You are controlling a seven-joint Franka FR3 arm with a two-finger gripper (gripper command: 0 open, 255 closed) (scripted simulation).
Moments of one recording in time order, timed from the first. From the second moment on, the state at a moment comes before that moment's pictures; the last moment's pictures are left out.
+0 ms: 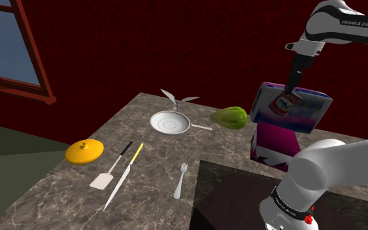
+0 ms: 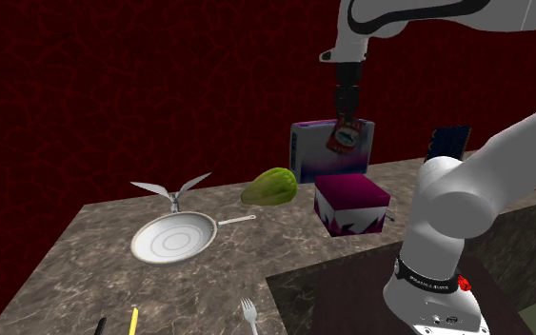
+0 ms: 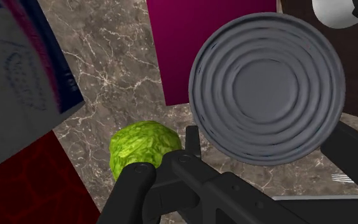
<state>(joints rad) -0.20 -0.76 -0.42 -2.26 -0.28 1.53 -0.87</state>
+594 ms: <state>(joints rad) -0.24 -0.83 -0.46 -2.37 -0.32 1.58 -0.90</state>
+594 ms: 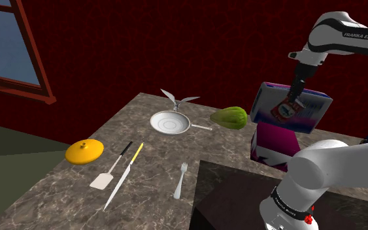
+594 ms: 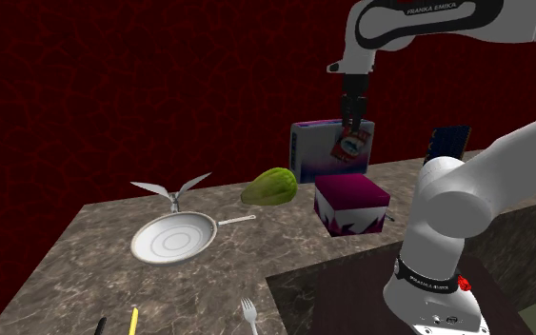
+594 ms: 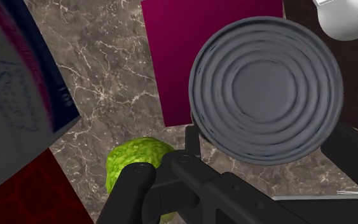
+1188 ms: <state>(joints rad) -0.25 -0.84 -0.49 -2.49 -0.35 1.69 -0.89</state>
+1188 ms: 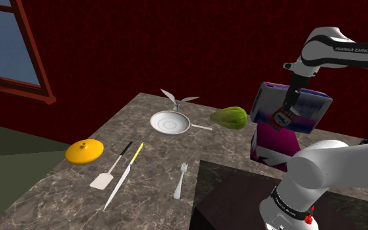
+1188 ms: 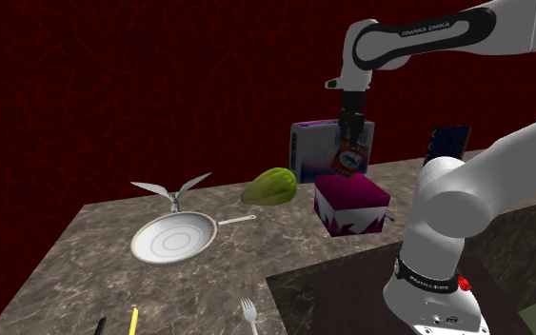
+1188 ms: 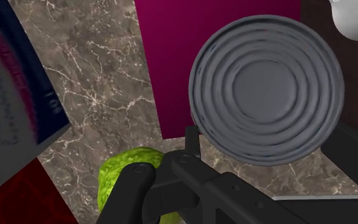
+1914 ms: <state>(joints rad) -0.26 -0.84 -0.52 -2.58 -0.38 1.79 -0.88</state>
